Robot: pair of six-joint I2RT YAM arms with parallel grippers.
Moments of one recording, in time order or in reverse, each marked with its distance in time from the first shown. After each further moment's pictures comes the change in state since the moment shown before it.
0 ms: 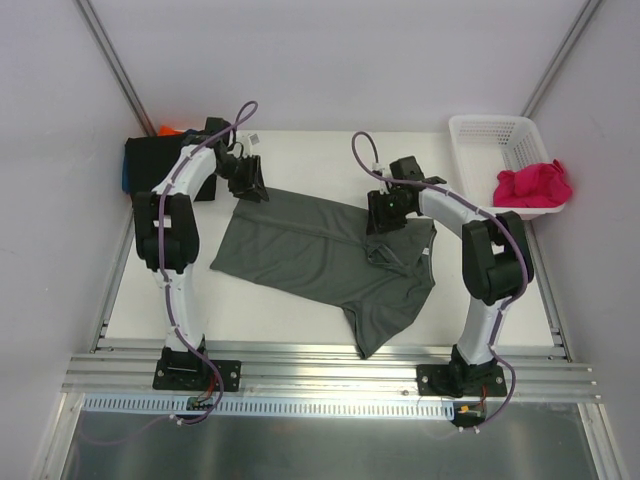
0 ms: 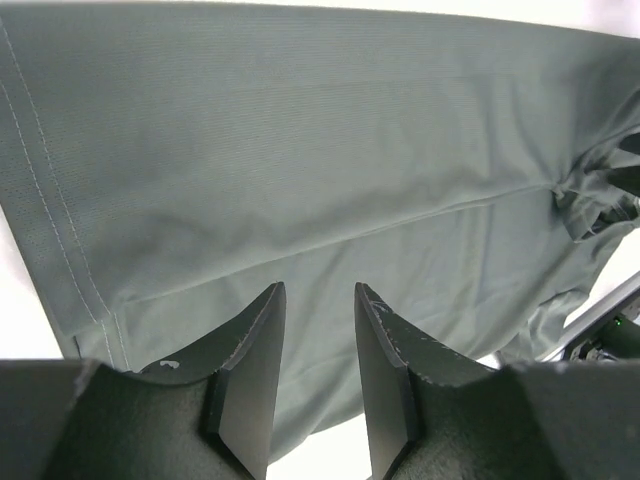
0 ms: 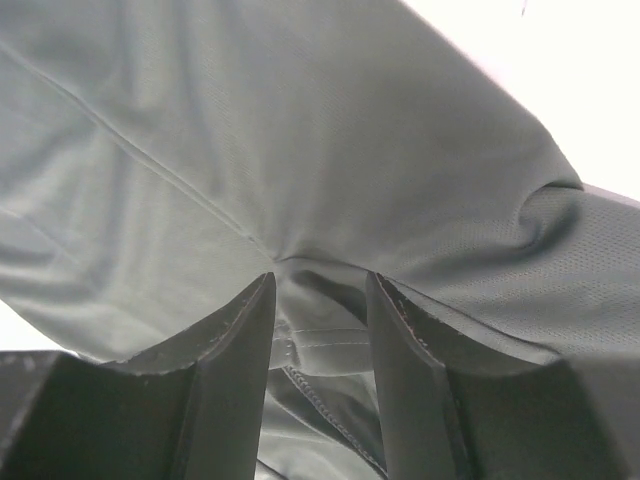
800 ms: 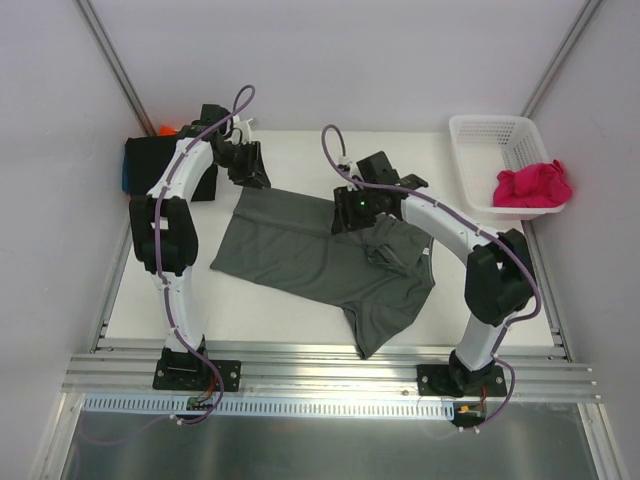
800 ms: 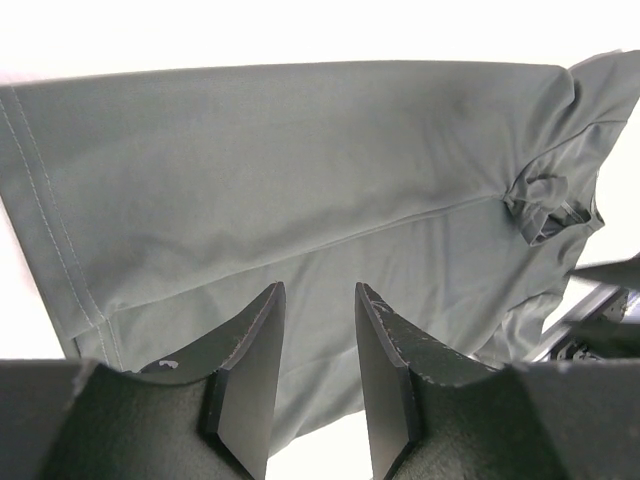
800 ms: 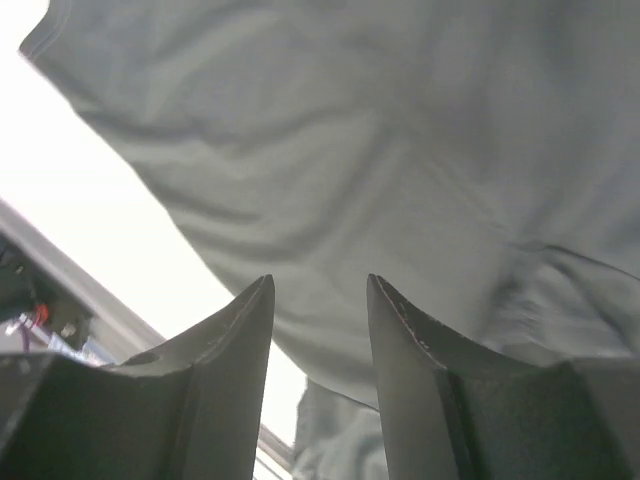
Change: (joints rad) left arm -0.006 -0.037 0.088 -0.016 0.034 -0.005; right arm 0.240 -0.102 0.095 -0.068 -0.032 0.158
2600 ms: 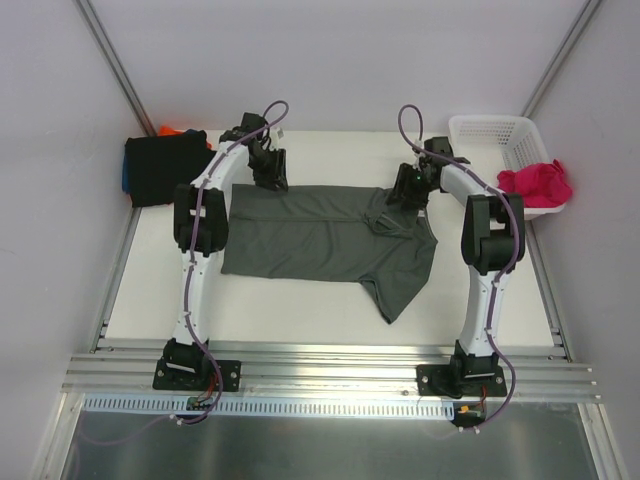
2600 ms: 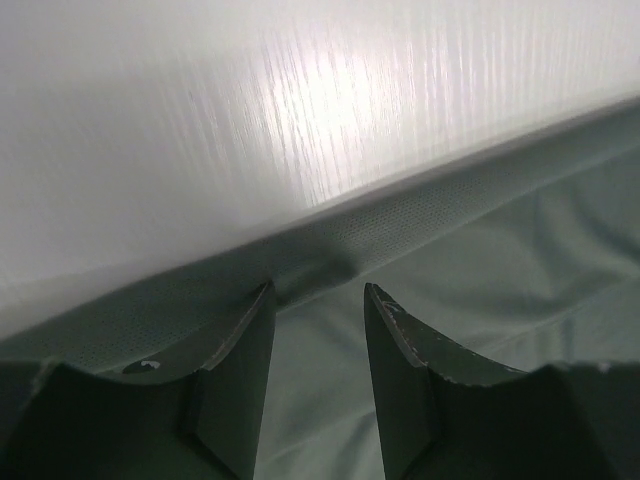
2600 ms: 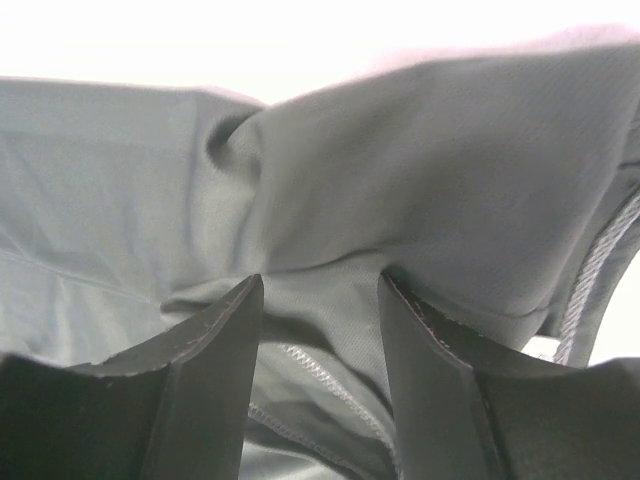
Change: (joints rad) left arm -0.104 0.418 0.367 0.047 -0.242 -0.053; right arm -0.473 0.399 0.235 0.046 -0.011 0.014
